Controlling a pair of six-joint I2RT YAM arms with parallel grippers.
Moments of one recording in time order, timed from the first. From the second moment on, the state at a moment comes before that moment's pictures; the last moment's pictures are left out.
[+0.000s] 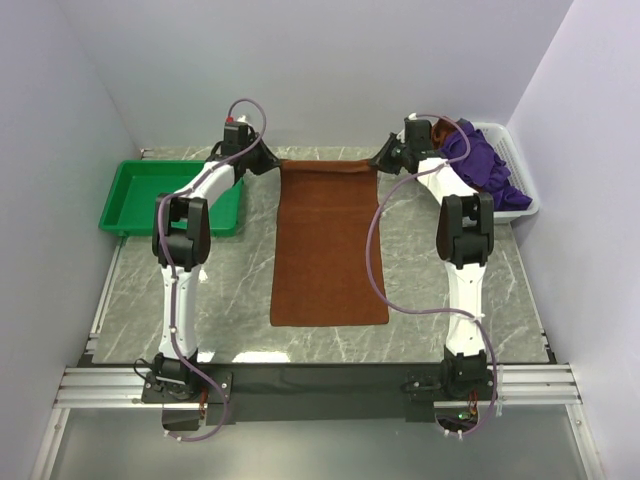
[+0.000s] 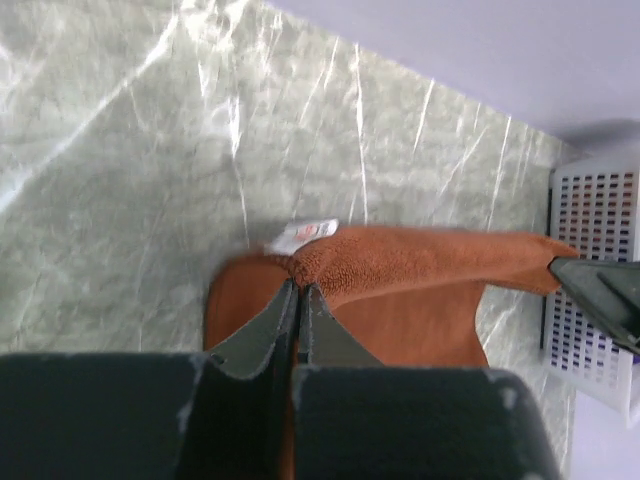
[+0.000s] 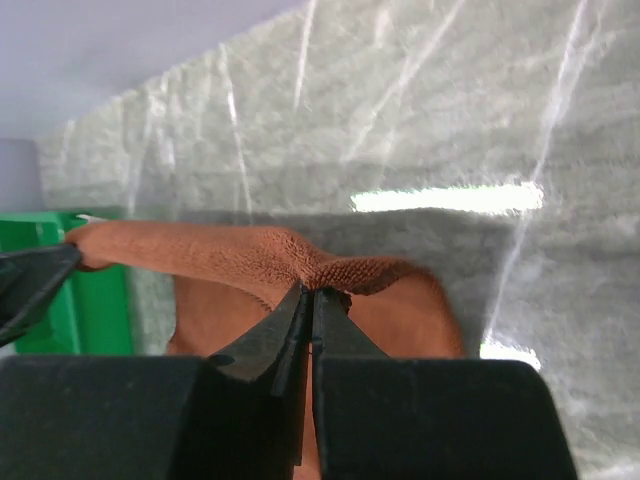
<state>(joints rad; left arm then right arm) -0.18 2.35 1.94 -0.14 0.29 -0.70 0.11 2.37 1.99 -0.26 -0.36 0.64</state>
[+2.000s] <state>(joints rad) -0.26 2.03 1.43 -0.32 0.33 -0.72 0.10 1.96 1.00 0.33 -0.43 1.06</state>
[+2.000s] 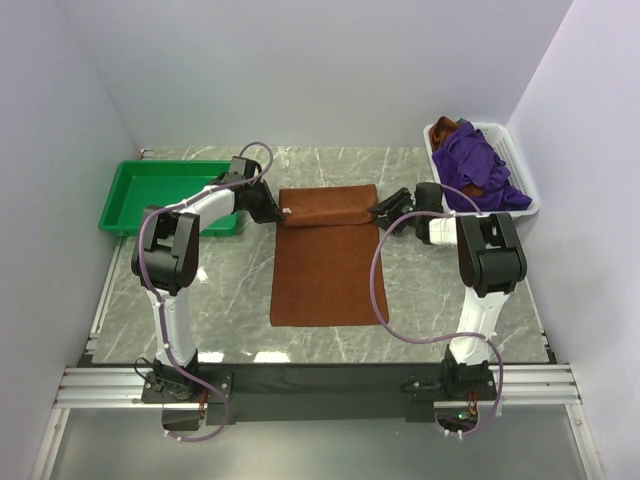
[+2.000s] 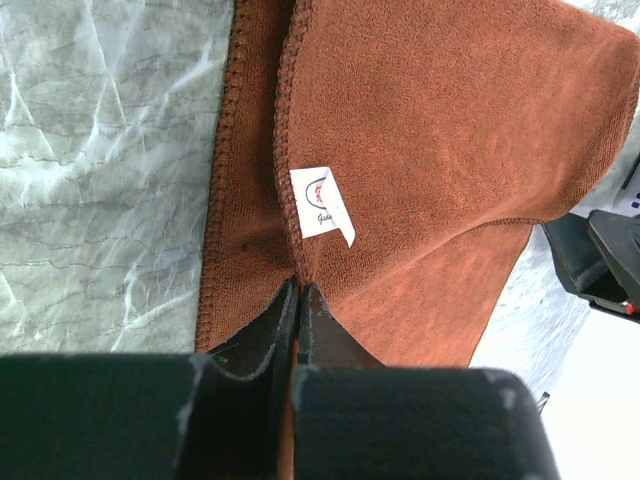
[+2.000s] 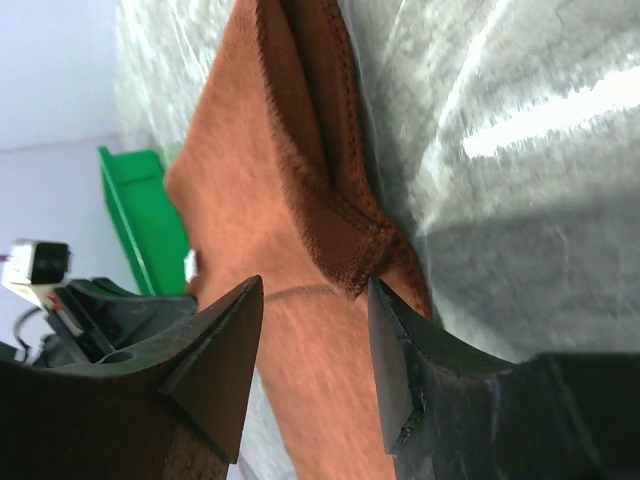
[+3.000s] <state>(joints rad) -0.26 2.03 1.43 -0.33 0.33 -0.72 0.09 1.99 0.90 0.64 -0.38 1.21</state>
